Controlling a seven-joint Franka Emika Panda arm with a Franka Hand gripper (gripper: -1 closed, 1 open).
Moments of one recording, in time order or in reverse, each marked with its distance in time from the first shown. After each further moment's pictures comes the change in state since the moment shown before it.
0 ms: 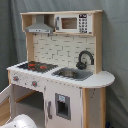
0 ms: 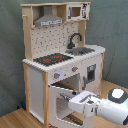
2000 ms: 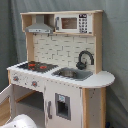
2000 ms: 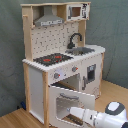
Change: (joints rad) arm 0.001 -0.002 0.185 -0.072 0.205 -0.027 0.515
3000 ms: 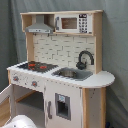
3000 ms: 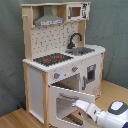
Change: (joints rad) arm 0.062 0.001 0.000 -0.086 0.001 -0.068 0.298
